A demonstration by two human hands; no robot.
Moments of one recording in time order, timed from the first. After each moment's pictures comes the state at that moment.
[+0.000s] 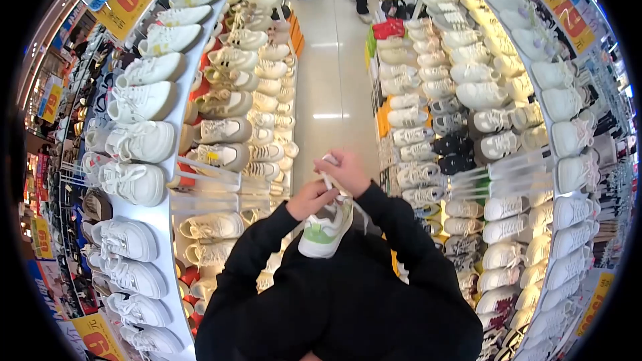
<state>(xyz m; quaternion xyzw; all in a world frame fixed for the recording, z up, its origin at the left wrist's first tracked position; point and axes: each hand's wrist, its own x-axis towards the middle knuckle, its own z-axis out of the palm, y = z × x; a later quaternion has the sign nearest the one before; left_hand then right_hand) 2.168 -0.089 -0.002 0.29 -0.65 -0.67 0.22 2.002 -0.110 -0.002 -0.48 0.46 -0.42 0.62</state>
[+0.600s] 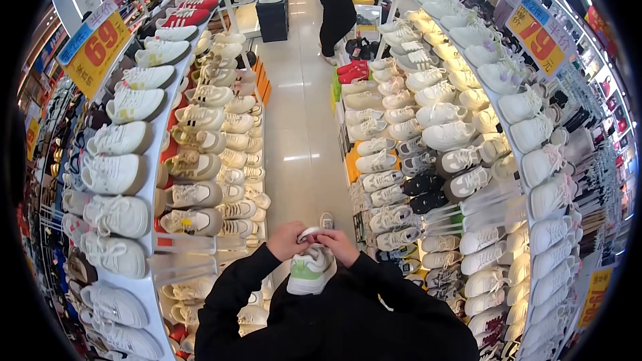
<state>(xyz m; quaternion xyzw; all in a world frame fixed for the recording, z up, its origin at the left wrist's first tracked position) 2.148 -0.156 -0.006 0.32 -0.82 -0.44 0.15 1.952 -0.078 -0.057 -0.35 0.48 -0.39 0.71</state>
